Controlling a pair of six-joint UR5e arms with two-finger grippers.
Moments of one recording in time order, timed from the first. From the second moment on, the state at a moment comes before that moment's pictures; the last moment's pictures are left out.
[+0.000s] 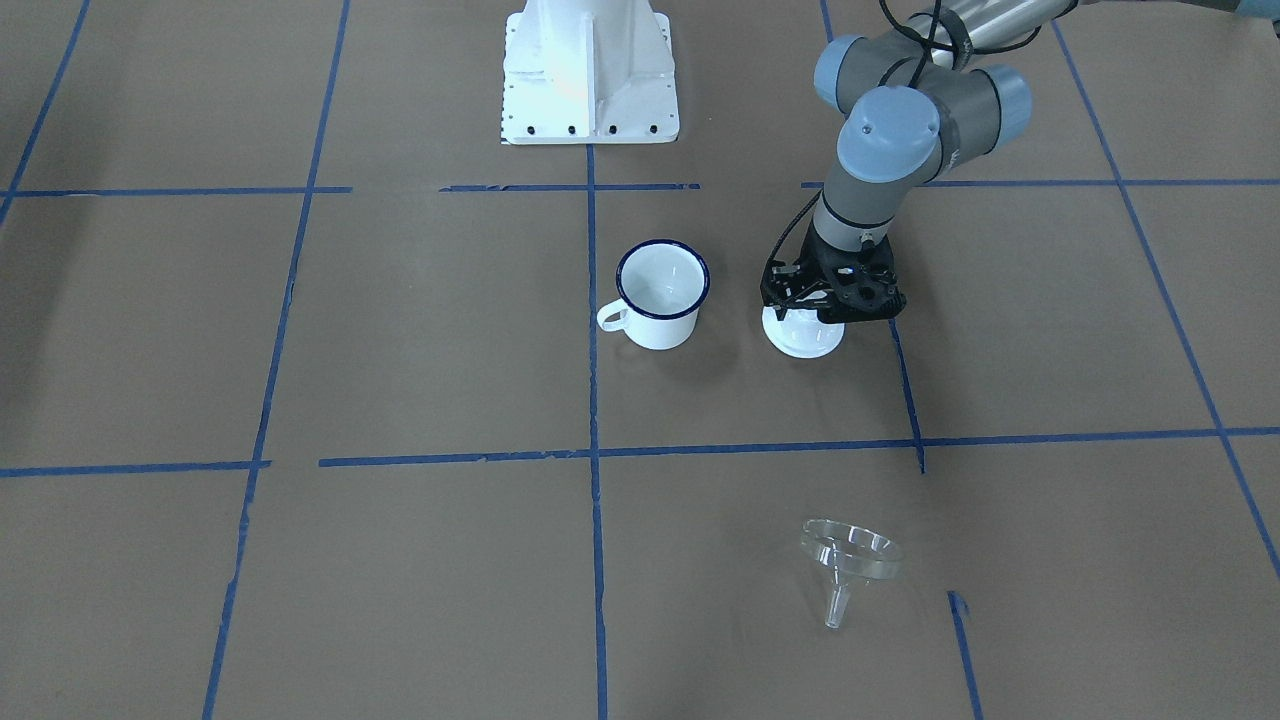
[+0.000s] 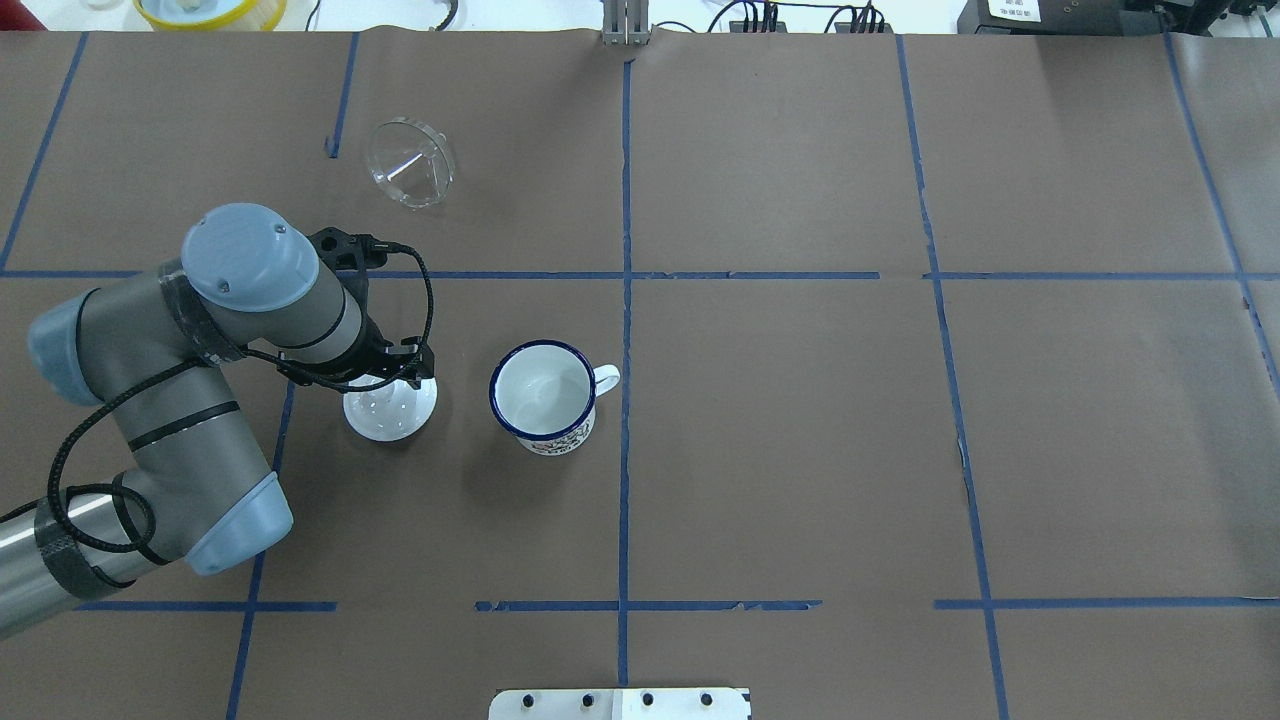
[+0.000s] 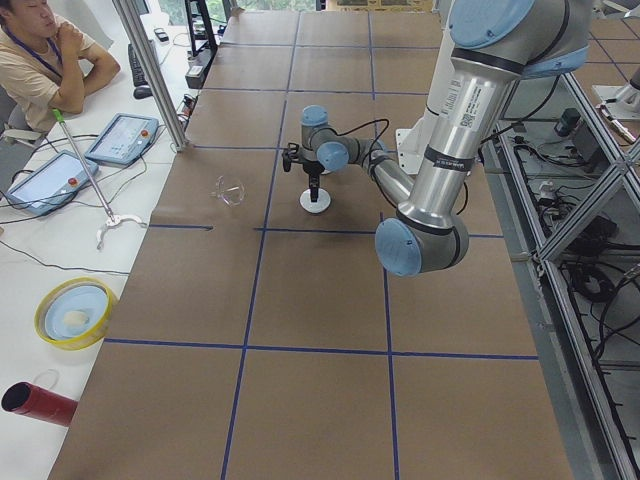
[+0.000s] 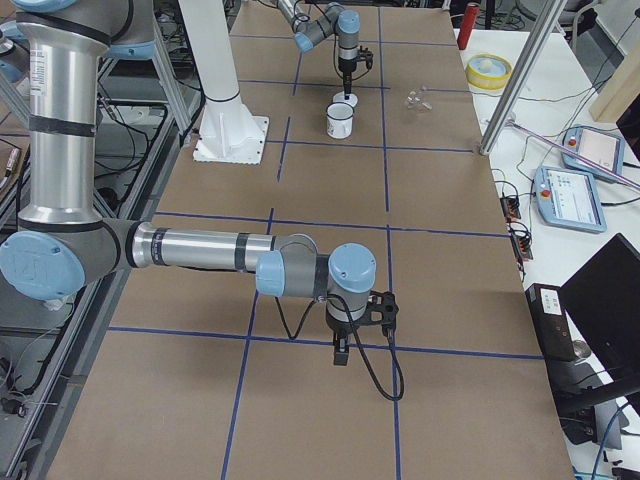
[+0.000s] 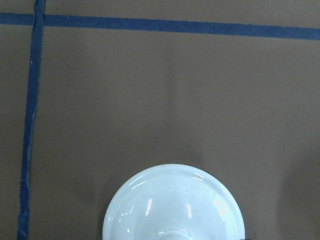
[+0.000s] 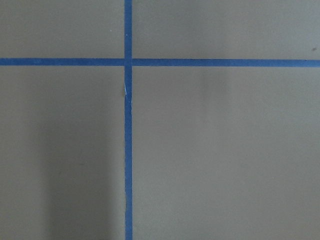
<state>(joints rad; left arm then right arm) -0.63 -1.96 -1.76 -1.68 -1.95 -1.16 1.57 -1.68 1.66 -1.57 2.29 0.01</state>
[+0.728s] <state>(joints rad) -0.63 -1.97 -1.77 -1.68 -1.95 -1.16 1.57 -1.68 1.66 -1.57 2.29 0.01</state>
